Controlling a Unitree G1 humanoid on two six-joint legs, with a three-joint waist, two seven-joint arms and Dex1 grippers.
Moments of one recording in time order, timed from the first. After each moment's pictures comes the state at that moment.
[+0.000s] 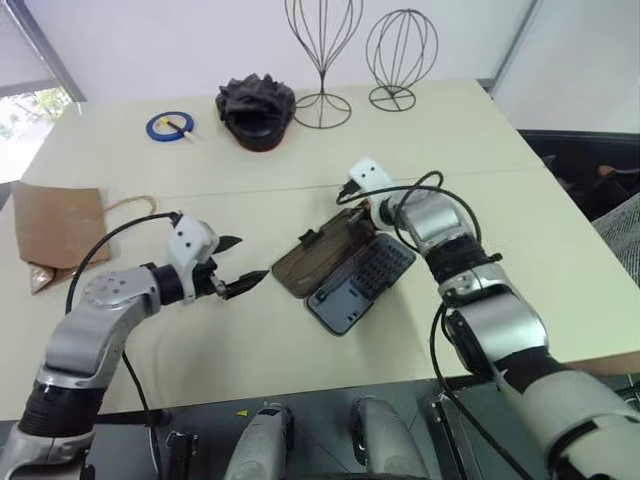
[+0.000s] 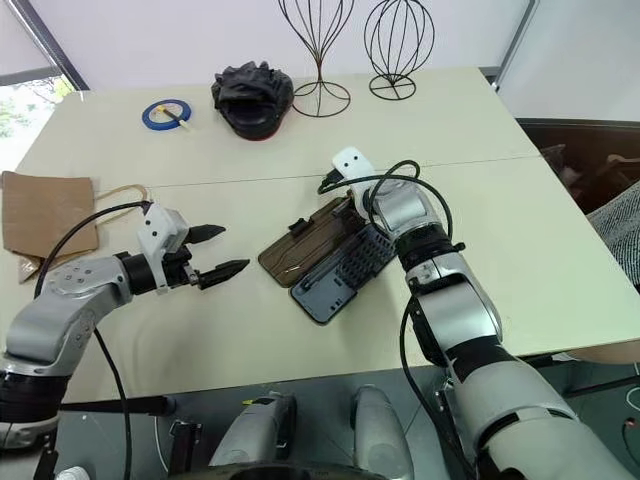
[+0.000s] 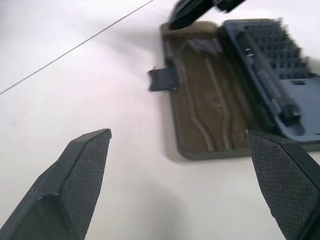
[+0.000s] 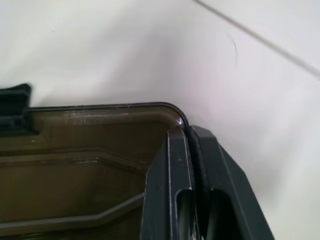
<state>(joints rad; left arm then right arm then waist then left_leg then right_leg) -0.23 0.71 0.06 -0.24 -0.44 0.51 -0.80 -1.04 -0.24 0.18 0.59 -0.12 0.92 0.57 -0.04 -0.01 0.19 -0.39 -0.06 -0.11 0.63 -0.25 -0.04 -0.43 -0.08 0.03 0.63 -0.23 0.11</state>
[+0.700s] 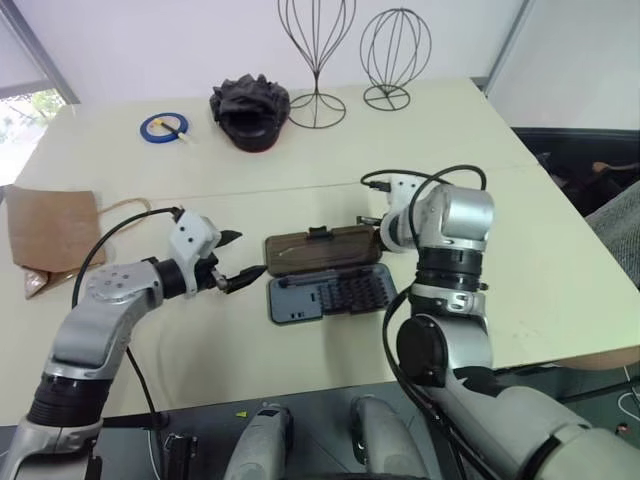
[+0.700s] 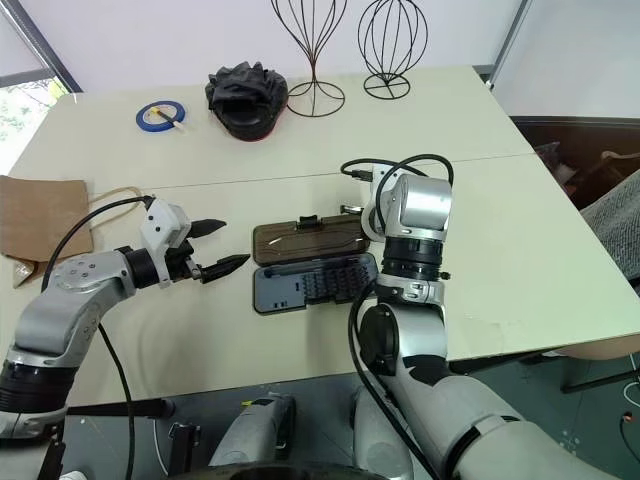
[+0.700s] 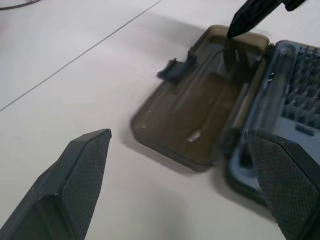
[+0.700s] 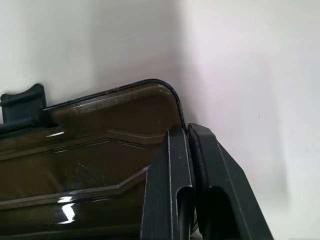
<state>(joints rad) -0.26 0.69 0.05 -0.21 -0.40 0.48 -0.81 -1.07 0.14 -0.51 0.20 -0.23 1.60 0.00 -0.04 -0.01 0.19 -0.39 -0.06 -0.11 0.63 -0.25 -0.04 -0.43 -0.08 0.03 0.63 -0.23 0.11</state>
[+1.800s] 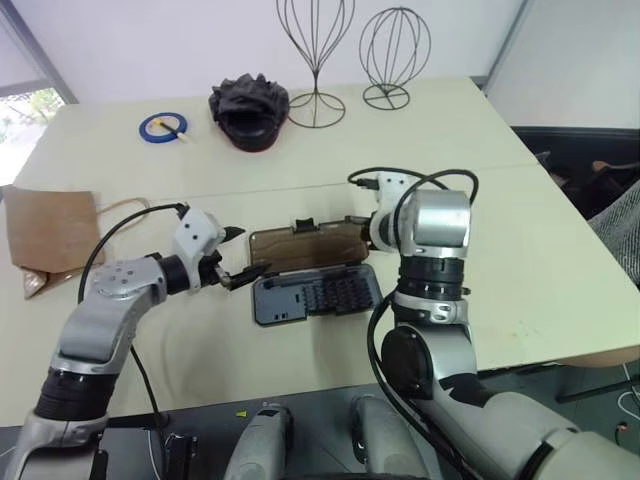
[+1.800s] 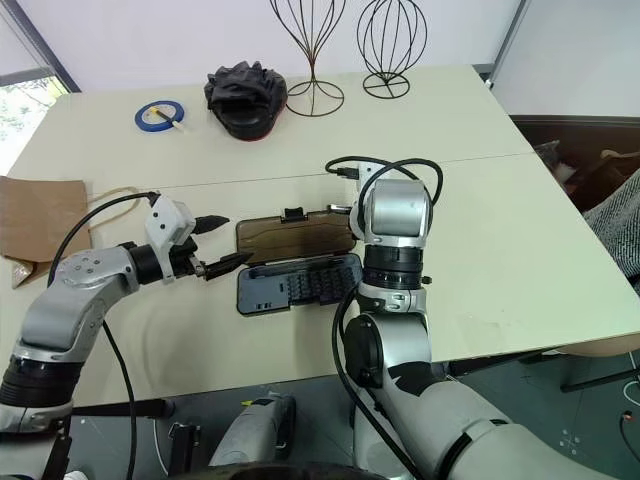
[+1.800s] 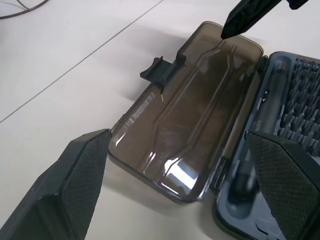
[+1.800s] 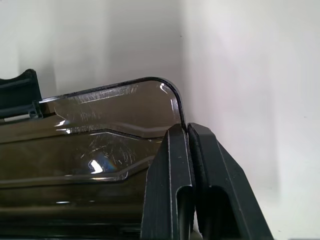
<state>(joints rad) -0.28 0.67 0.04 -0.20 -0.36 0.47 -0.82 -1.03 0.20 -0.37 0.12 -0.53 1.61 0.38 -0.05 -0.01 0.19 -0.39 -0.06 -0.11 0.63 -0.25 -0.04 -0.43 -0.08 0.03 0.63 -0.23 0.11</state>
